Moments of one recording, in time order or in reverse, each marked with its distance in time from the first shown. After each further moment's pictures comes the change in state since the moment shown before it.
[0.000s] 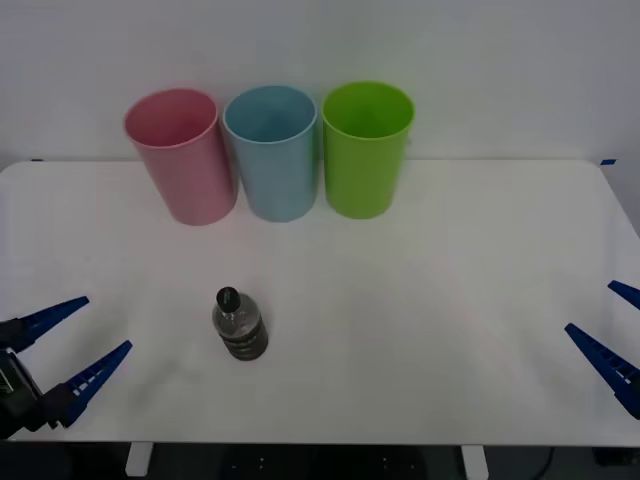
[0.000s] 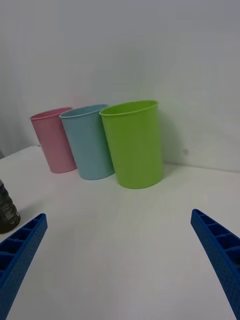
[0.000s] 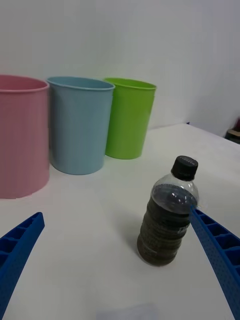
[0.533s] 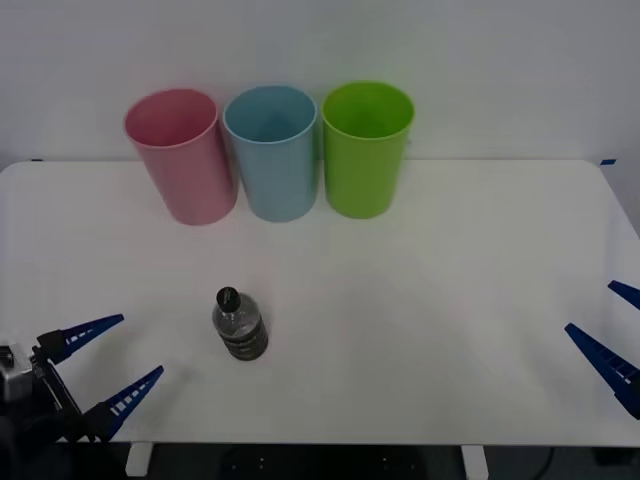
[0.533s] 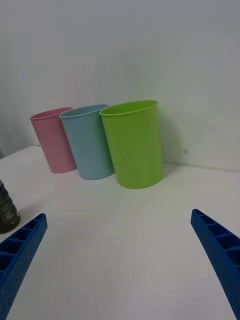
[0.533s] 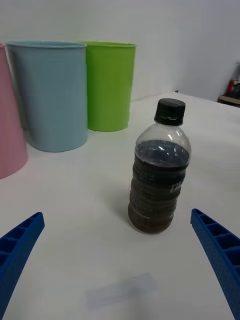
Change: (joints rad) right arm 0.000 0.000 0.000 0.000 0.000 0.000 0.000; left arm -0.050 0.000 -0.100 0.144 -0.042 -0.002 -0.219
